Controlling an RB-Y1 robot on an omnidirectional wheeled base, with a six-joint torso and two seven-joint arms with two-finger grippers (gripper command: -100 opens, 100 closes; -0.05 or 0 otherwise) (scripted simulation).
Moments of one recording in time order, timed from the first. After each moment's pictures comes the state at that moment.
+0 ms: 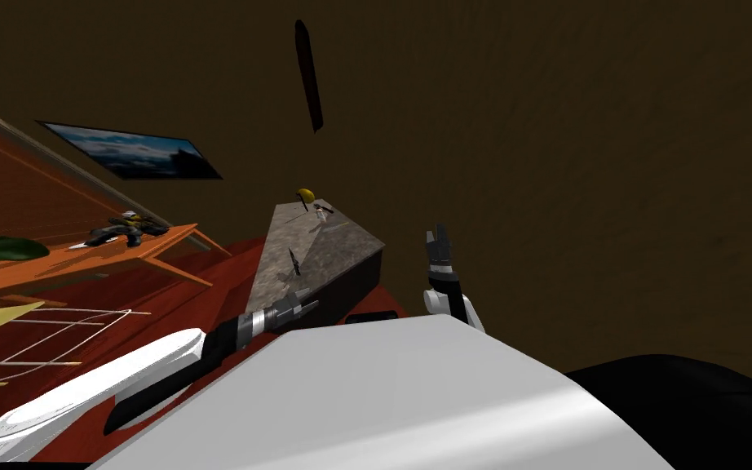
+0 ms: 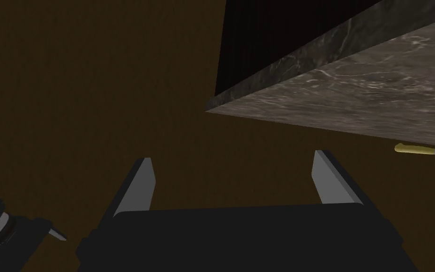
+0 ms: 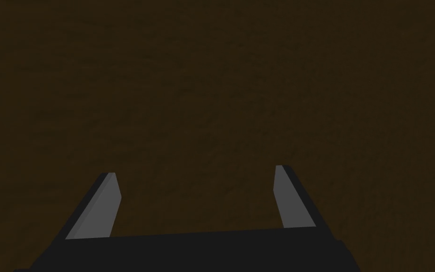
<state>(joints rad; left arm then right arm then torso) 0.76 1.24 -0.07 -2.03 -0.60 -0.44 -0.07 0.45 -0.01 -0.02 -2.25 0.12 -0.47 0.04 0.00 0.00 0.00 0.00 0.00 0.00</state>
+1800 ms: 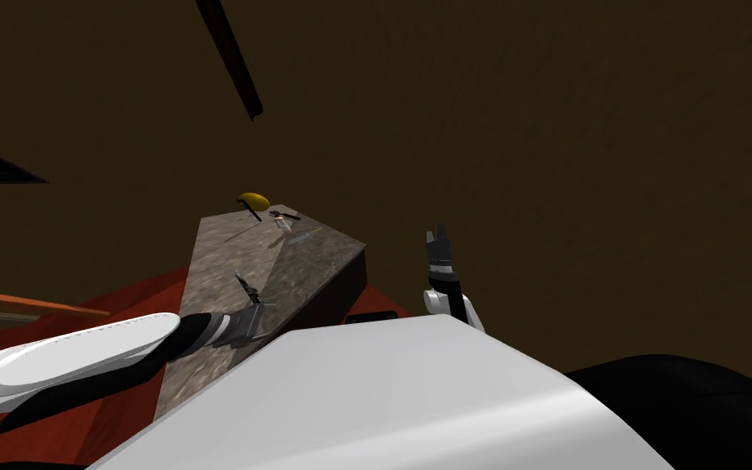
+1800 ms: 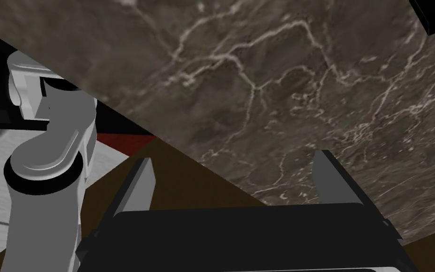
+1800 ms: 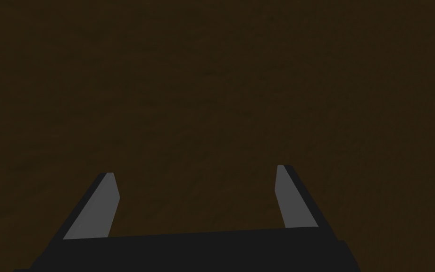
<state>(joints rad) 0.87 1.75 -0.09 -1.88 -1.04 -0.37 -0.11 0.45 -0.01 -0.02 -2.25 0.12 -0.47 0.04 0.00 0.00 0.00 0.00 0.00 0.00</state>
